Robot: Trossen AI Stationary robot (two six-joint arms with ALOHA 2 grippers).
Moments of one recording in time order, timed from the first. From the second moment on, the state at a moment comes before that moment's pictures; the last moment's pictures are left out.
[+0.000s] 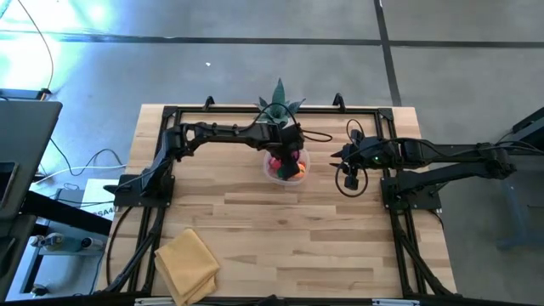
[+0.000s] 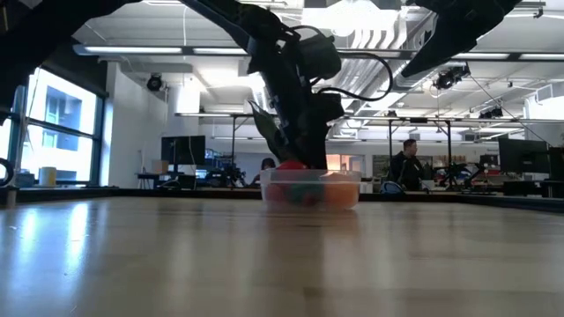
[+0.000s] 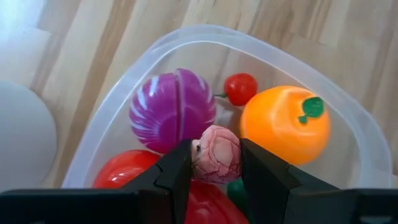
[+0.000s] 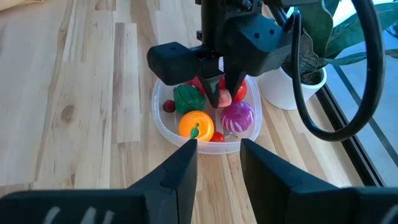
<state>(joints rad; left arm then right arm) 0.35 2.17 1.72 -0.65 -0.02 -0.09 -0.04 0.86 0.79 -0.59 0.21 -0.05</state>
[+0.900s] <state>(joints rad) 0.35 2.17 1.93 -0.88 0.12 -0.12 -0.04 0.86 0.79 -0.59 0.21 -0.05</state>
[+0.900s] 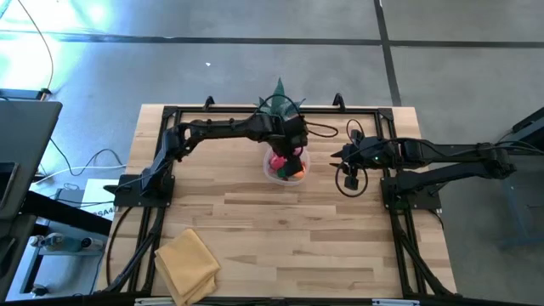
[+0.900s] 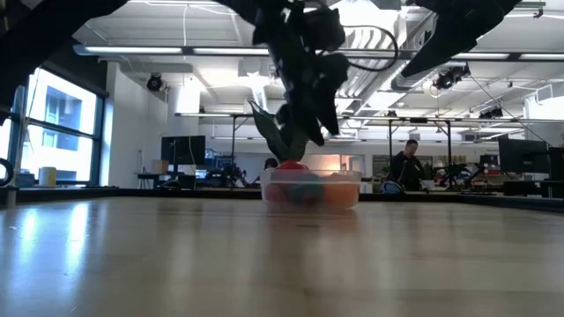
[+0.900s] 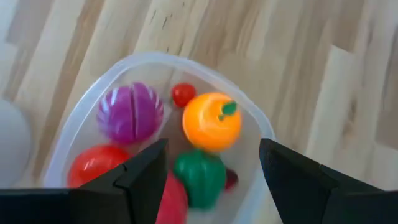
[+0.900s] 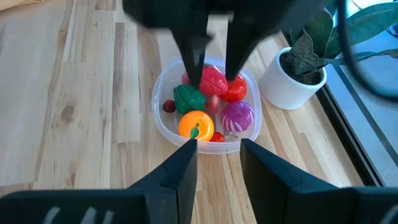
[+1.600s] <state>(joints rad) 0.12 1.99 2.19 -1.36 -0.03 -0.16 -0.04 0.86 0.79 -0.59 0.21 -0.05</state>
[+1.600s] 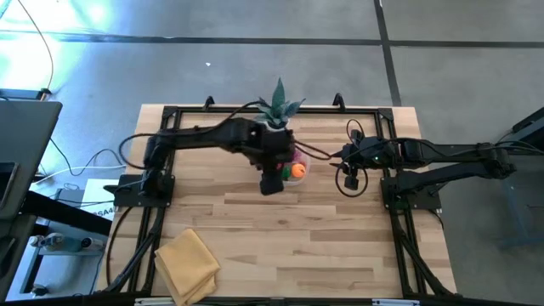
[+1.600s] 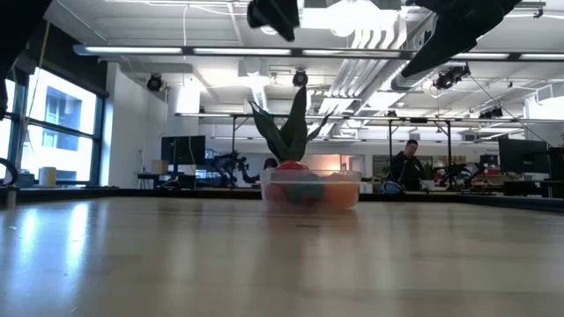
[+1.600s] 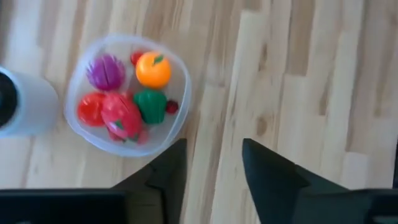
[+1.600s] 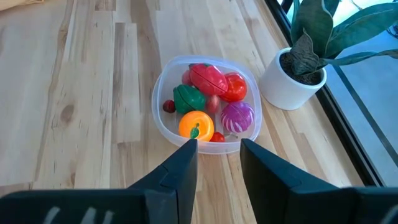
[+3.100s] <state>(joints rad) 0.09 0.24 0.52 0.00 0.06 -0.17 -0.04 0.86 0.79 -0.59 0.21 -0.05</state>
